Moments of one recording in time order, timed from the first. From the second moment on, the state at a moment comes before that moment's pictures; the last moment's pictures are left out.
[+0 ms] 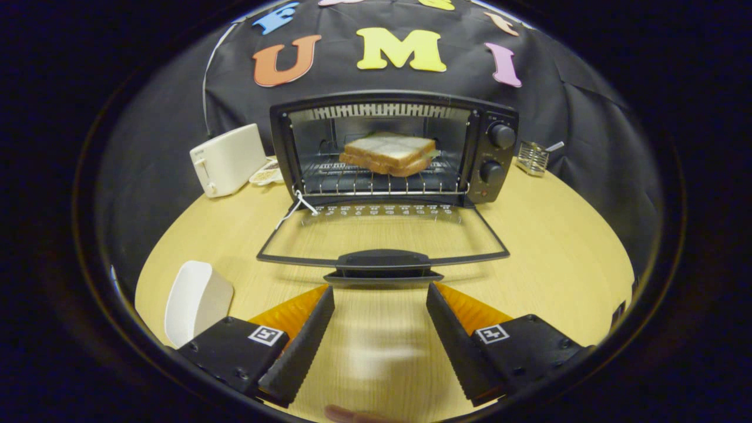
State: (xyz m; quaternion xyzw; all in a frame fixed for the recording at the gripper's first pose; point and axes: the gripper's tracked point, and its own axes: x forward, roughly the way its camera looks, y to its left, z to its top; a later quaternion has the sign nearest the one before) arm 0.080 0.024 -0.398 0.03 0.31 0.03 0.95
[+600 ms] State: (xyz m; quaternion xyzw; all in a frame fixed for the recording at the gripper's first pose) arm 0.092 0.017 -0.402 0.03 0.31 0.01 0.95
